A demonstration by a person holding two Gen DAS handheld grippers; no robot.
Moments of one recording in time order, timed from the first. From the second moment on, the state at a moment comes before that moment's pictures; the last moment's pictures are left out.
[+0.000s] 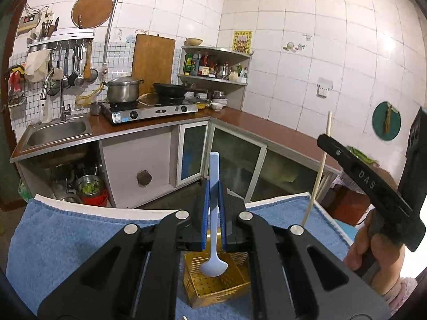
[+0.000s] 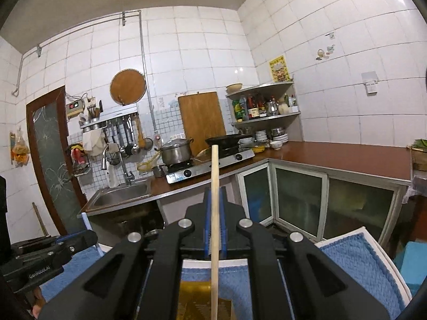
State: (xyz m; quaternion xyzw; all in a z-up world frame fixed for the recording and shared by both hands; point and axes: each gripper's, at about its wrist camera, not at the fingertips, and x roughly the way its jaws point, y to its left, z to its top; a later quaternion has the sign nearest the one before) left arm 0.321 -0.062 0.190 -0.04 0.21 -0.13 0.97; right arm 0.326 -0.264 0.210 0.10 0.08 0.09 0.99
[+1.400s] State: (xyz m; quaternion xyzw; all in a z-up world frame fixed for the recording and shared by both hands) left arm 0.305 -0.052 0.074 -0.04 0.24 -0.08 0.97; right arm 0.306 -0.261 0.100 0.06 0.18 0.11 0.98
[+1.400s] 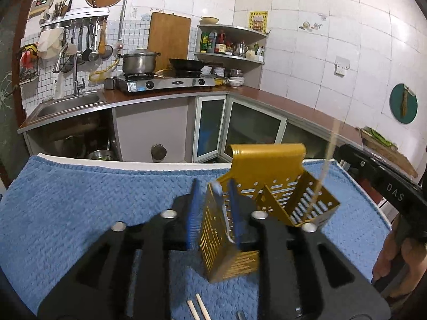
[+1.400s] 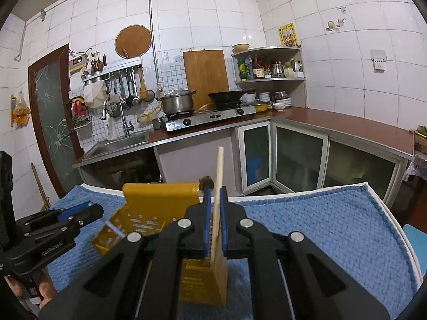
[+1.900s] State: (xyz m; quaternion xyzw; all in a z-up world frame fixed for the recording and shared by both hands) left arm 0.248 -0.011 0.073 -0.07 0.28 -0.03 0.96; right arm 0.233 -0.274 0.062 0.04 0.26 0.04 0.97
